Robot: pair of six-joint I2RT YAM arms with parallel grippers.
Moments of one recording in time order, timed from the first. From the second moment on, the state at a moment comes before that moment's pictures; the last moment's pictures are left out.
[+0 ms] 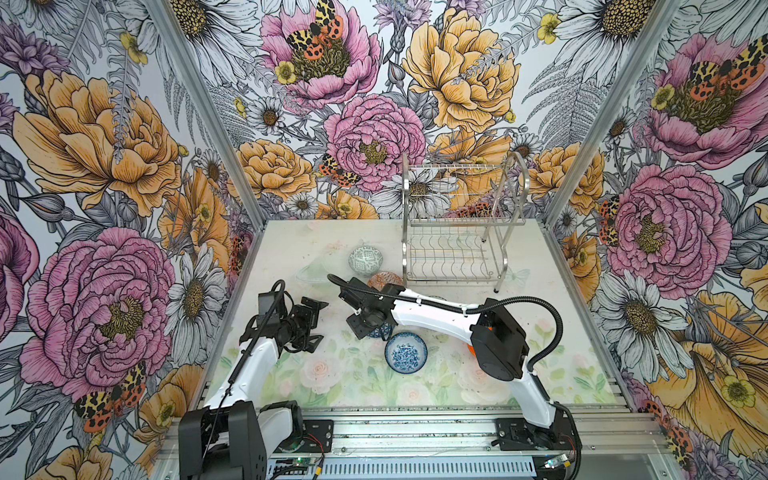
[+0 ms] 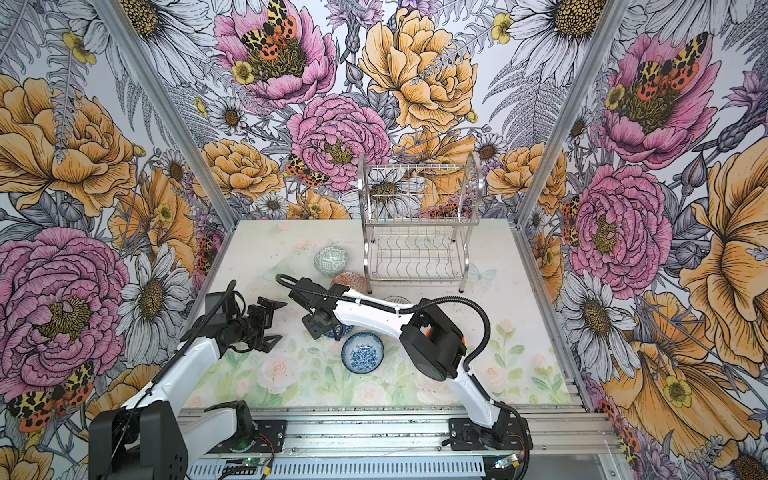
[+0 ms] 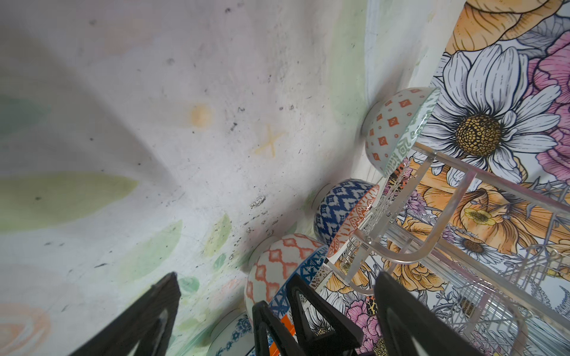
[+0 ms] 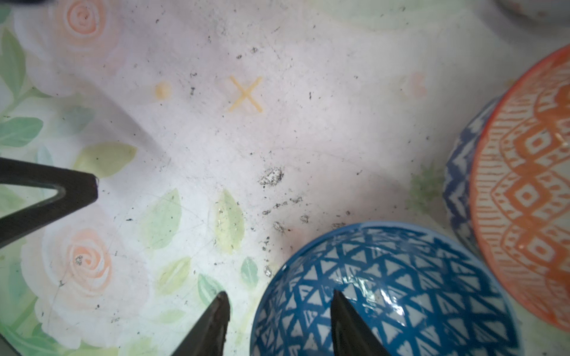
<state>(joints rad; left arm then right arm) 0.14 1.09 0.52 -0.38 0.54 -1.25 1.03 2.19 1.83 -0.78 0.04 0.31</state>
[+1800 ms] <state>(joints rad) -0.14 1.18 0.69 -0.37 0.37 -1.28 0.83 1.73 1.50 -0.70 -0.24 0.32</state>
